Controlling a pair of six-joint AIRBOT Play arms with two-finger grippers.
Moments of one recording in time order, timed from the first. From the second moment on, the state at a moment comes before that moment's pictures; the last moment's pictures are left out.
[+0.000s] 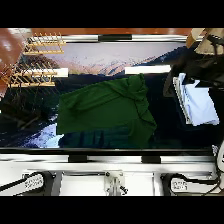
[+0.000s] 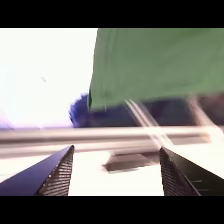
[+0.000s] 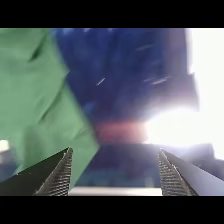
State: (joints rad) left arm 0.40 -1.28 0.98 1.11 -1.52 -1.38; right arm -0.21 -1.49 1.87 -1.36 1.72 1.51
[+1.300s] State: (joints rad) left arm 0.30 -1.36 0.69 0.80 -1.05 -1.22; right arm -0.26 -1.48 1.41 -1.25 1.68 1.46
